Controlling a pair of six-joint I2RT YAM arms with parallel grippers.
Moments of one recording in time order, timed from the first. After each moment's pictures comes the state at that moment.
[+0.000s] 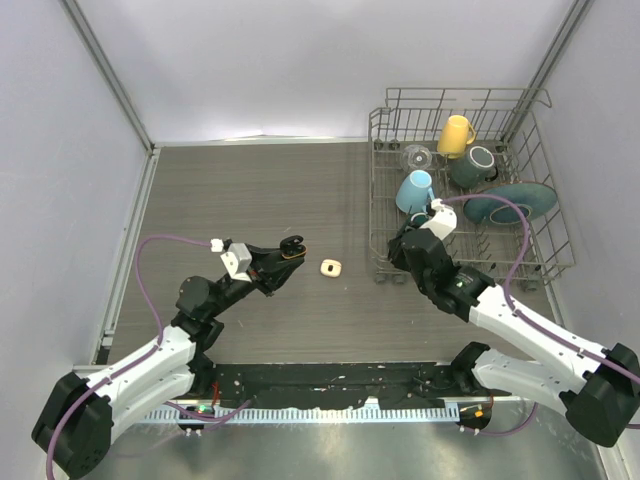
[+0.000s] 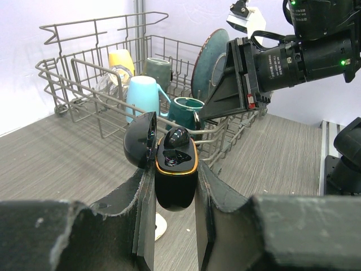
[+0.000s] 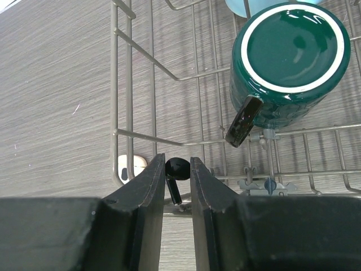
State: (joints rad) left arm -0.59 0.80 0.21 0.91 0.41 -0.18; right arm 0.72 0.97 0.69 -0.29 0.55 0.79
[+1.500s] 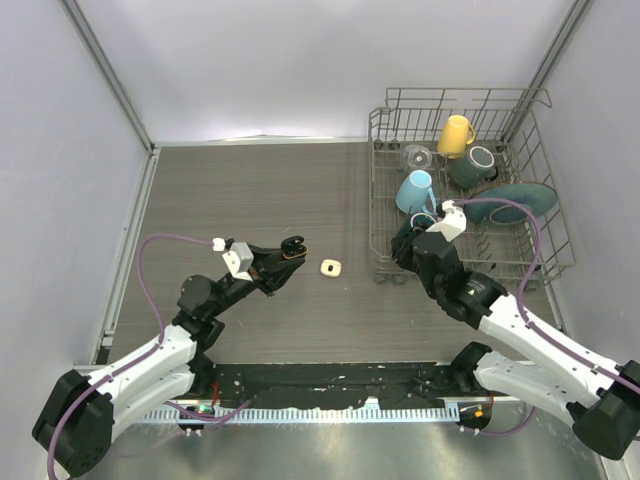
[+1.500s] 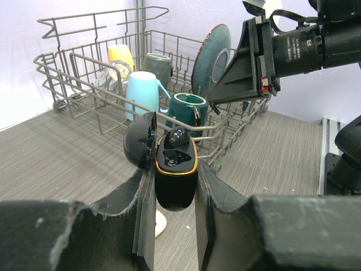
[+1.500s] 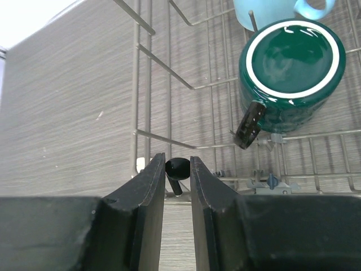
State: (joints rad) left arm -0.59 0.81 0.21 0.91 0.41 -0.18; right arm 0.72 0.88 0.68 -0.30 0.53 0.79
